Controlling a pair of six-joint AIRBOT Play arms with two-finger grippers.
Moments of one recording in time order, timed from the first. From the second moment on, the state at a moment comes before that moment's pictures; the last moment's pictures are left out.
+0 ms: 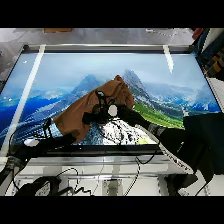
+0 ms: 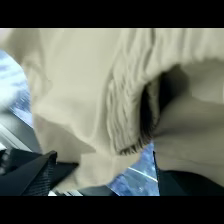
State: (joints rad) left arm 0.15 -0.96 0.24 0.59 -0.74 -1.00; right arm 0.76 -1.77 1.42 -0.88 0.66 1.69
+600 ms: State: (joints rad) left arm 0.15 -0.96 0.24 0.59 -0.74 -1.01; right arm 0.80 -1.81 1.42 -0.86 0.66 1.69
